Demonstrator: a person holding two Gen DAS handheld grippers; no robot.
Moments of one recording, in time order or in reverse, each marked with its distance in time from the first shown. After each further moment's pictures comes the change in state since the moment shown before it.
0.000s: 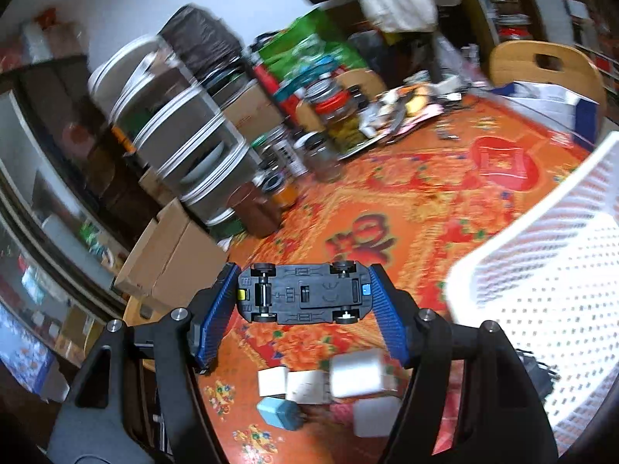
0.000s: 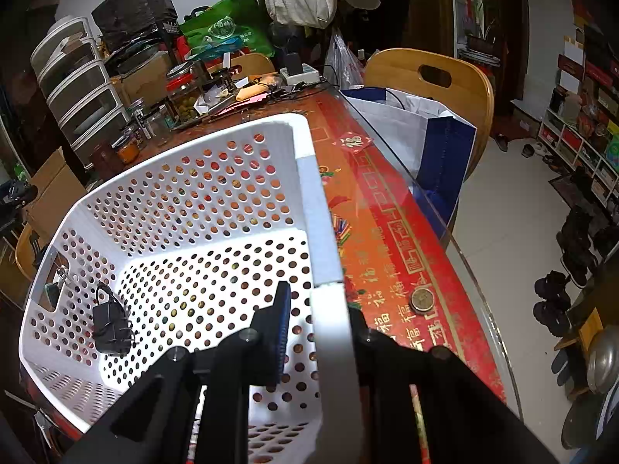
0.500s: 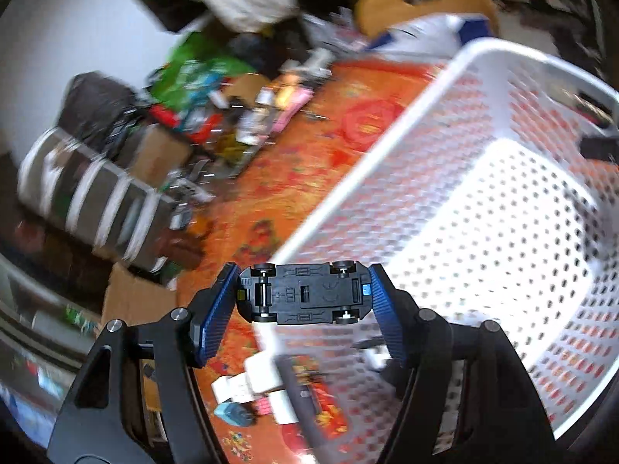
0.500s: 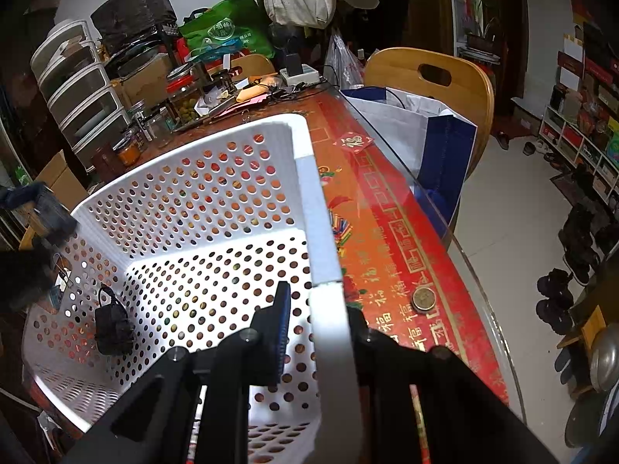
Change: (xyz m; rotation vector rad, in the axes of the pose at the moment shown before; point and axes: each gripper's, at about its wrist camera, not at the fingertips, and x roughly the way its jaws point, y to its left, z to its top) left arm -0.039 -0.166 0.010 0.372 0.052 -0.174; right arm 0.000 -0.001 -0.001 0.010 -0.004 0.009
